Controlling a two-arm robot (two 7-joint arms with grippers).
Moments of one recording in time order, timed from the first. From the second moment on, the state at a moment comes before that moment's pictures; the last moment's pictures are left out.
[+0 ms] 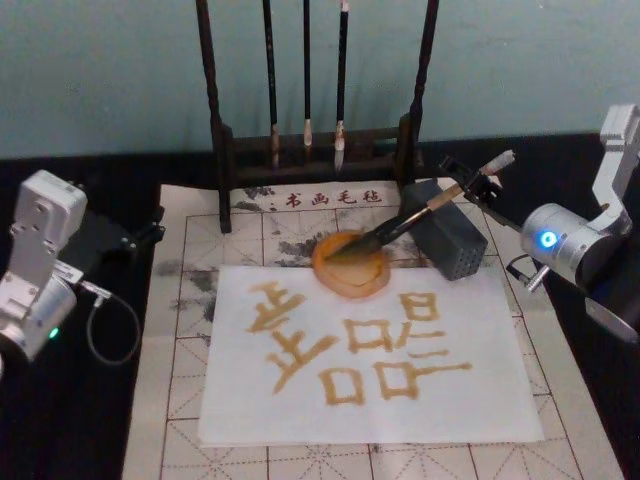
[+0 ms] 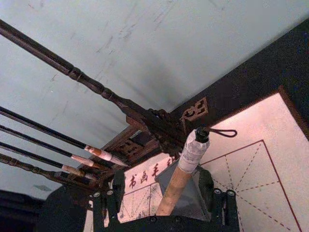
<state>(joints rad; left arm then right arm) -0.20 0.60 0.45 -1.41 -0.25 -0.12 0.03 0.35 0.30 -0.24 -1.30 1.19 0.41 -0.05</state>
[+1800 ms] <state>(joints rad) -0.20 0.60 0.45 -1.41 -0.25 -0.12 0.03 0.35 0.30 -0.23 -1.30 1.19 0.41 -0.05</state>
